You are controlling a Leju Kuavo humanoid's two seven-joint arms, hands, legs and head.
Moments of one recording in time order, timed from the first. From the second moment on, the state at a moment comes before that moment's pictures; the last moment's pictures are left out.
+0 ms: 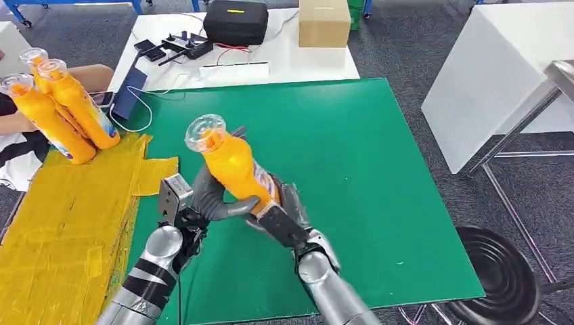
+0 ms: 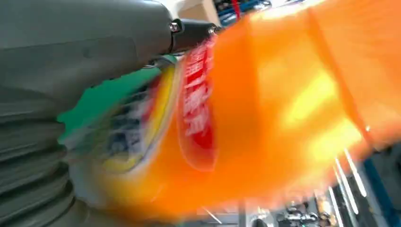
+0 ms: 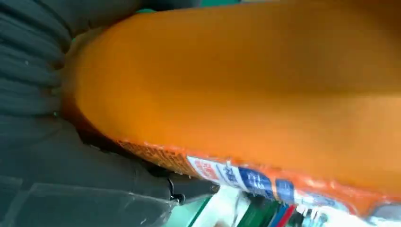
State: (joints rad) left arm -0.37 -0.12 -0.35 -1.22 -0.22 -0.15 -0.43; right arm -0.30 0.31 0.37 -0.97 0.45 -0.12 -0.43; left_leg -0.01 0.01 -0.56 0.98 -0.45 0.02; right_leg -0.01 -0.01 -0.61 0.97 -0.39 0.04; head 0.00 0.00
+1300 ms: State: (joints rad) left arm -0.37 -0.13 -0.31 -1.18 -0.07 -0.13 -0.42; right arm -0.35 0.32 0.48 -0.88 0.45 -0.18 -0.42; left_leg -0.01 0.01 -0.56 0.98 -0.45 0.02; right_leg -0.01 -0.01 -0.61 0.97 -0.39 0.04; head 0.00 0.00
